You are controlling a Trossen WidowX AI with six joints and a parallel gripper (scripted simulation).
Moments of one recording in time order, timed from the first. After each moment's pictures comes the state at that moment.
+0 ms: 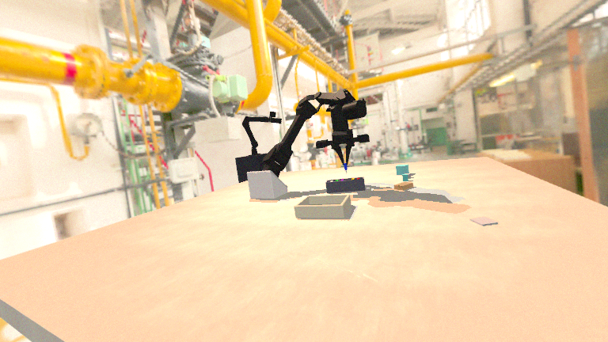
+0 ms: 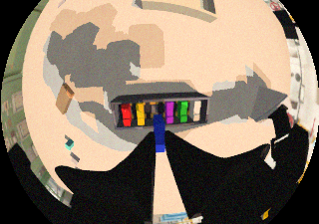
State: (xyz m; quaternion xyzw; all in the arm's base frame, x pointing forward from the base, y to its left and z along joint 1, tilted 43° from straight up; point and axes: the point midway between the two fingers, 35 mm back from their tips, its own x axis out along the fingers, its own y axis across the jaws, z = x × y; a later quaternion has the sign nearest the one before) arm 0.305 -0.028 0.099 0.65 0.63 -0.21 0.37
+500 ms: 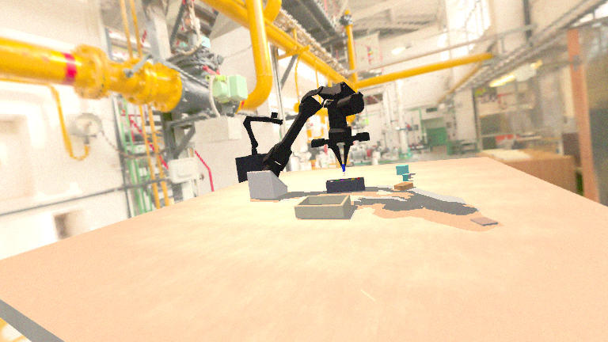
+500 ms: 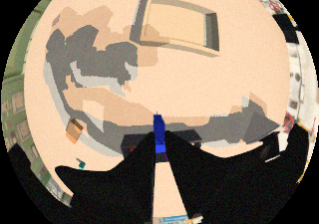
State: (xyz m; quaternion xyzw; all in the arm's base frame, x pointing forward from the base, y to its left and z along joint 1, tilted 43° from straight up) arm 0.318 -0.088 0.057 0.65 0.63 -0.21 0.37
